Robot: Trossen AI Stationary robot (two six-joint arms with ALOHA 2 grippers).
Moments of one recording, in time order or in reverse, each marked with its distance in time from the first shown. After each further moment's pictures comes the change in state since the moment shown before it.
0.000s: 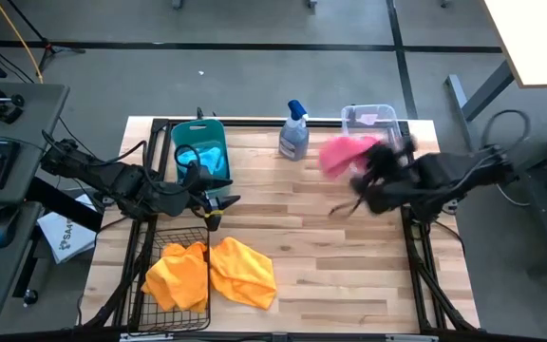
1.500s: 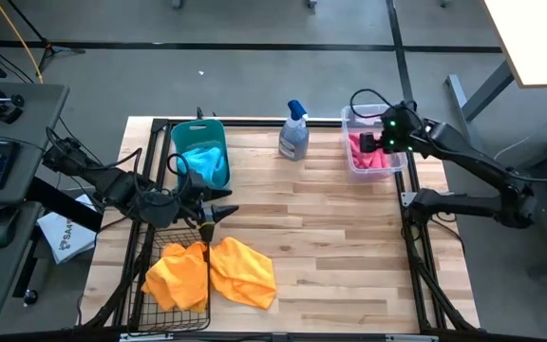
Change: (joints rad) left arm -0.103 0.000 0.000 0.068 -0.051 -0.097; right arm -1.026 -0.352 -0.601 0.643 -0.923 -0.263
